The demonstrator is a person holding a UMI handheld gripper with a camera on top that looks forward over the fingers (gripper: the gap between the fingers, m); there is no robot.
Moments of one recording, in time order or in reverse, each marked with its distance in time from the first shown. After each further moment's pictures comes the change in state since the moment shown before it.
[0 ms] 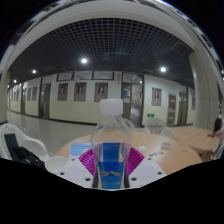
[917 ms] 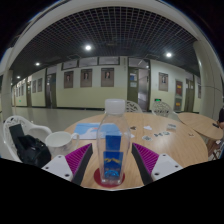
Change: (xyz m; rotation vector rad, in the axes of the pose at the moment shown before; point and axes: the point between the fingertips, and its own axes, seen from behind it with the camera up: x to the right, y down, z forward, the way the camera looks) arm 0.021 0.031 -0.012 -0.179 -0.094 0.020
